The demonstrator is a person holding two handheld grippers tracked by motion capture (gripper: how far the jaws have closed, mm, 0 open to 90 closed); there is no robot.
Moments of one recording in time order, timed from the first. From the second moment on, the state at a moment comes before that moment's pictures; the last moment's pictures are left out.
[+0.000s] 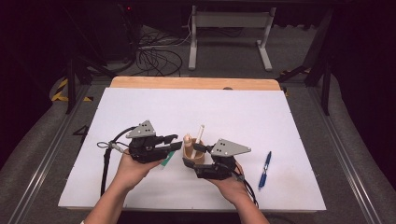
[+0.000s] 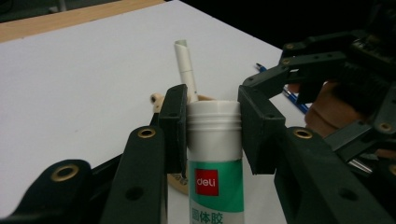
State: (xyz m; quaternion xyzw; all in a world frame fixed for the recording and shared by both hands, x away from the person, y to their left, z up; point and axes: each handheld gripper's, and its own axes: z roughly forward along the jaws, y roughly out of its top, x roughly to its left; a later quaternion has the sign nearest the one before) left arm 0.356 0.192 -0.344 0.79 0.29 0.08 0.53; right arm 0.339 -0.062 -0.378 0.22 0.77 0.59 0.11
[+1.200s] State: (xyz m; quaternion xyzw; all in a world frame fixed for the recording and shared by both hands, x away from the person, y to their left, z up) left arm 0.341 0.175 -0.345 0.75 0.25 0.07 0.61; right arm 0.343 -0.054 -0.396 0.24 0.74 0.63 0.00
